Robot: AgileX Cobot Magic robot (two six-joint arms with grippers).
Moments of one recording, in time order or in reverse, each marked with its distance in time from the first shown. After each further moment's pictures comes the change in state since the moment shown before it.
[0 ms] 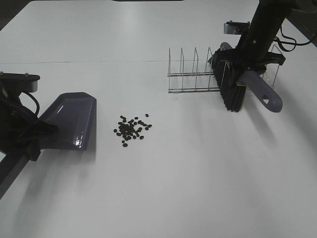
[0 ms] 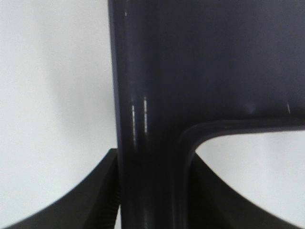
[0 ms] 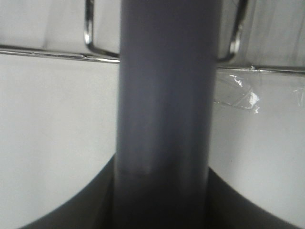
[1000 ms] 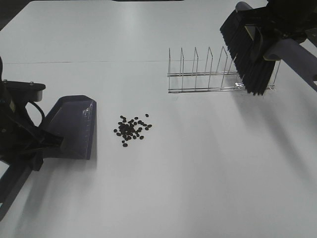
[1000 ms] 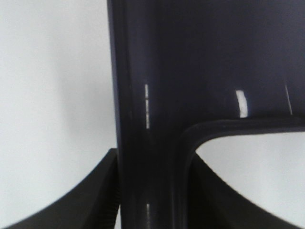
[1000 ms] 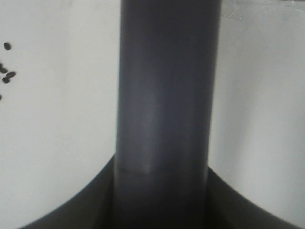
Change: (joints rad) left arm -0.087 -0.012 0.067 0.083 -0.033 -0.156; right arm 0.075 -0.564 0.456 -0.025 0.002 0.039
